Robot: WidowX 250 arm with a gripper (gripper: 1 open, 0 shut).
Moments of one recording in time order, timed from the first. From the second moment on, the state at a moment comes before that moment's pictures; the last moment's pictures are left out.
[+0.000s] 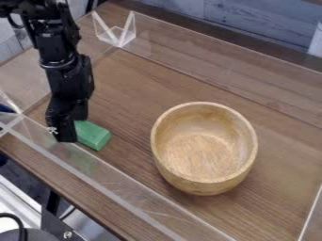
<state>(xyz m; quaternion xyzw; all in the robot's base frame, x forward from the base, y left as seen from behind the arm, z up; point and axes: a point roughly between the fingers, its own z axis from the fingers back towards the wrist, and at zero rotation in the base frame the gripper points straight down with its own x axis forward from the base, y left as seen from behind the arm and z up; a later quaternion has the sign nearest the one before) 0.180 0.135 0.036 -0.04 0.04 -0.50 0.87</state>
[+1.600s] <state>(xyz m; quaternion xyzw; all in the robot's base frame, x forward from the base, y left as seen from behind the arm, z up) 0.191 0.114 0.029 -0.05 0.01 -0.51 0.86</state>
